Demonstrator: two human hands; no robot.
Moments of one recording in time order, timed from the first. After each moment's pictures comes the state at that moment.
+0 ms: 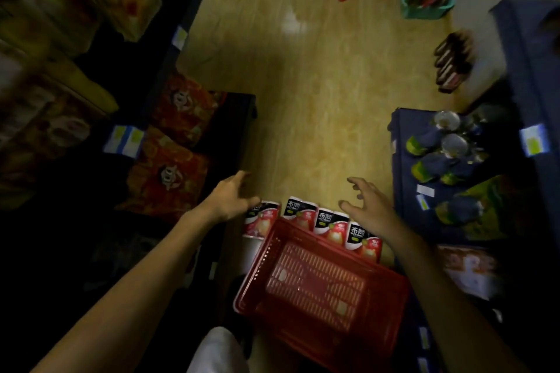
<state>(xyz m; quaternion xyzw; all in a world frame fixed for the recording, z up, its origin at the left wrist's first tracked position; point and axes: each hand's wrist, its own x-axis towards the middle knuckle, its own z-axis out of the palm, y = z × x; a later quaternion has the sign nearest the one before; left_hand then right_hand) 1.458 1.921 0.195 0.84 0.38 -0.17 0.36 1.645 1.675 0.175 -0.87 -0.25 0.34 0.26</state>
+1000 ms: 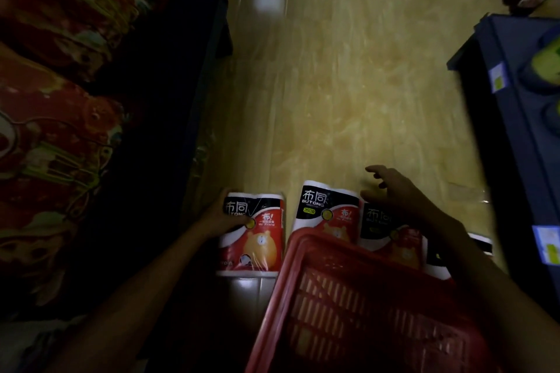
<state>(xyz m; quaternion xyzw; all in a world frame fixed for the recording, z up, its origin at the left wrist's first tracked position) 1.458 2.037 -0.375 0.71 0.44 -0.14 0.54 1.710 1.768 -0.306 -0.89 -0.29 0.32 0.14</state>
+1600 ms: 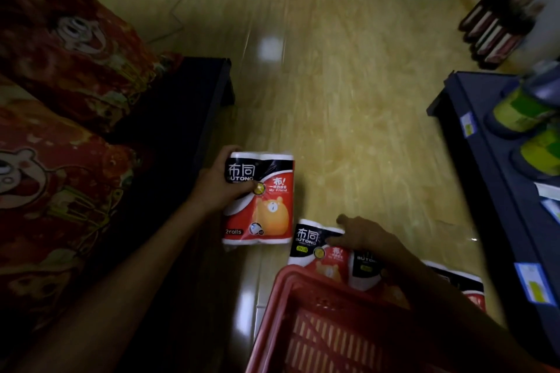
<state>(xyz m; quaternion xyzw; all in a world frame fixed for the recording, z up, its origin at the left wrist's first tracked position) 1.533 2.067 -0.245 0.82 0.33 0.07 0.46 1.708 1.804 -0.329 -0.86 -0.32 0.40 -0.04</state>
